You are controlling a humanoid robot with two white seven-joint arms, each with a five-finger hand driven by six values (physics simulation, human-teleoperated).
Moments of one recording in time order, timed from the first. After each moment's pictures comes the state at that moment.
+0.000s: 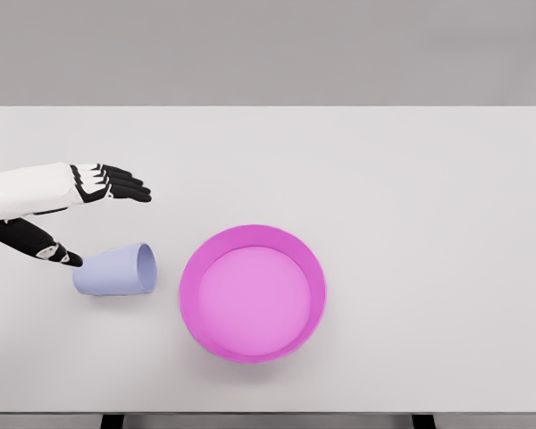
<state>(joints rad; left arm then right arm) -0.40 1.18 -0.47 -1.79 0.25 -0.61 -0.58 0.02 0.00 -0.22 0.06 0.06 -0.21 -0.02</state>
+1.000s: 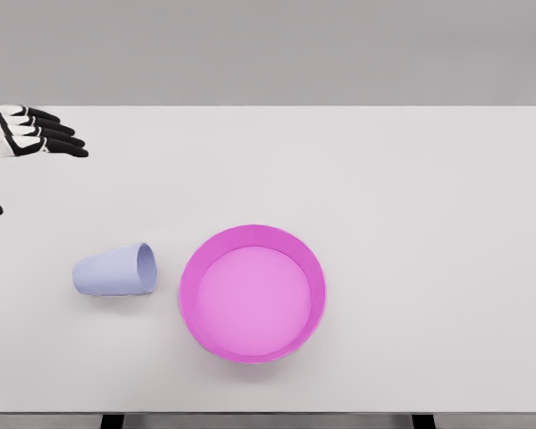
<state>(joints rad) -0.57 1.37 -0.45 -1.79 0.17 -0.61 -0.61 0.02 0.00 -0.22 0.06 0.06 -0.21 -0.02</state>
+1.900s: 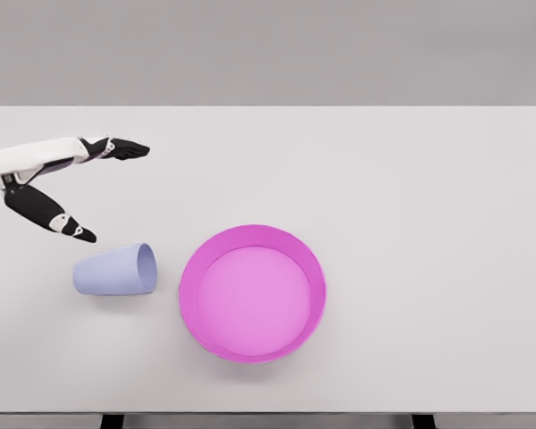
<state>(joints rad) -0.52 1.16 -0.57 -1.79 0.57 -0.15 -0.61 0.02 0.00 -0.22 0.06 0.06 -0.21 -0.02</state>
